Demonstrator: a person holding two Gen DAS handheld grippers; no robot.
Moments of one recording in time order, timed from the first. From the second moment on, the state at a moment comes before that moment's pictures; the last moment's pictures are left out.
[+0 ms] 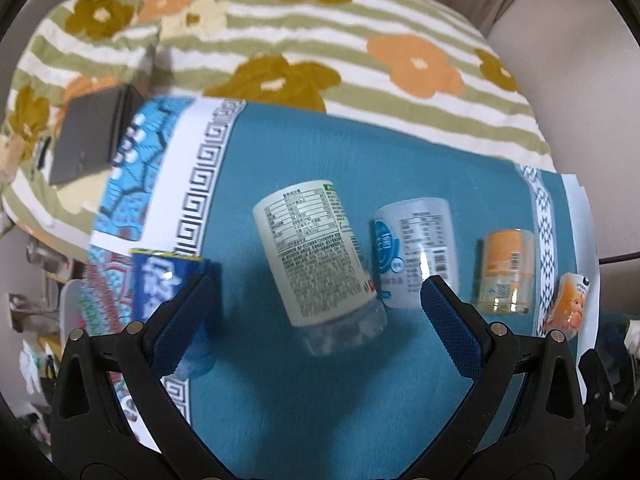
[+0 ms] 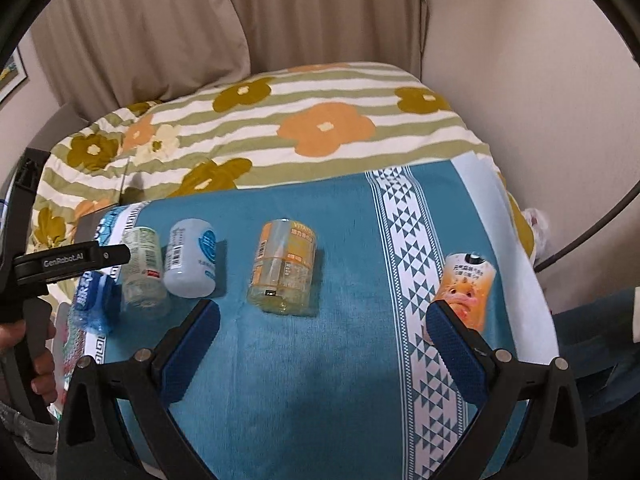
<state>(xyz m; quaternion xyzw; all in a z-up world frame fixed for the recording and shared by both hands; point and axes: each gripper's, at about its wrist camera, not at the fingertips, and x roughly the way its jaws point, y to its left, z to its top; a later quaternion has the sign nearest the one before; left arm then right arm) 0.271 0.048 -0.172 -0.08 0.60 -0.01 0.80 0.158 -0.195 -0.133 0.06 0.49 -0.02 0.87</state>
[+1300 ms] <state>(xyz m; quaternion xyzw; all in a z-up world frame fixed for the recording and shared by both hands) 0.274 0.042 -0.190 -0.08 0.63 -0.04 0.77 0.179 -0.183 -0.145 0.07 0.50 -0.01 0.87</state>
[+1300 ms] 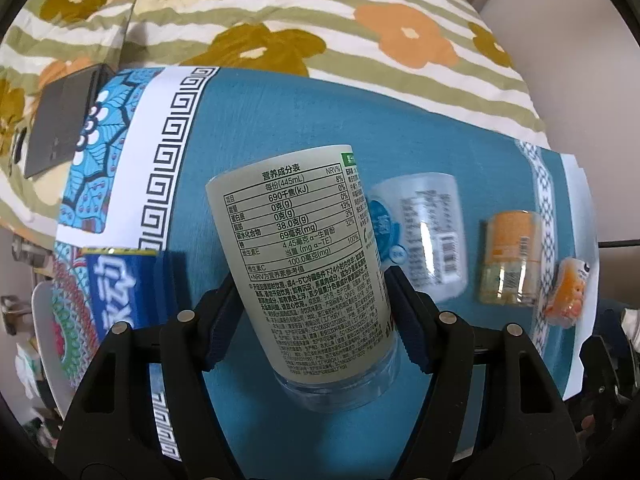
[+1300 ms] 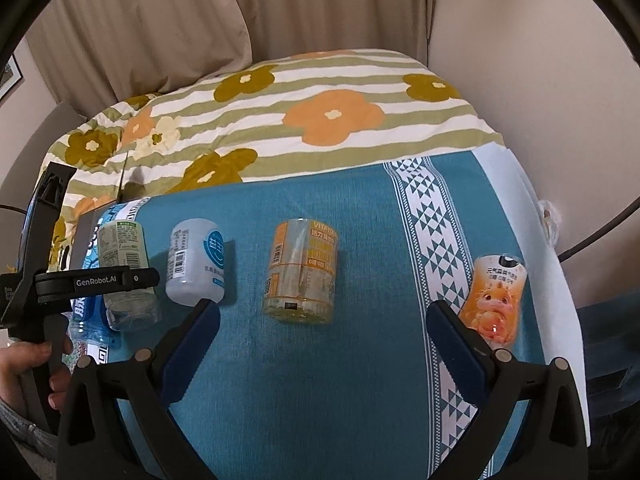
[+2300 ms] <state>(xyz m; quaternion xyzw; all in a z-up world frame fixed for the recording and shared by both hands) 0.135 -0.085 -0.200 0.00 0.64 -0.11 0.76 0.060 -0.257 -0.151 0.06 0.48 0.05 0.87</state>
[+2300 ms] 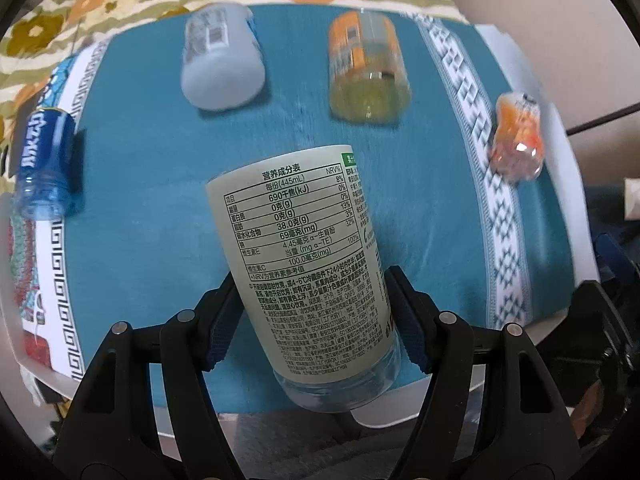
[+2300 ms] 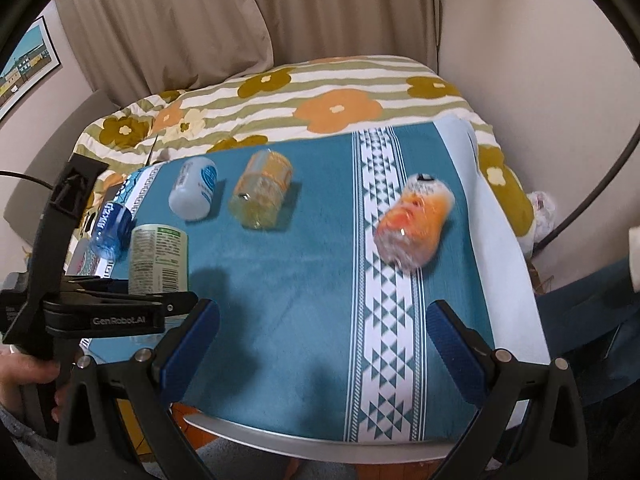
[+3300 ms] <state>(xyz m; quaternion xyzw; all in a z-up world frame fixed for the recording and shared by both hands) 0.136 -0.079 -0.192 -0.01 0.62 -0.09 0.78 0.045 -0.270 -0.170 0.08 0.49 0.06 0.87</state>
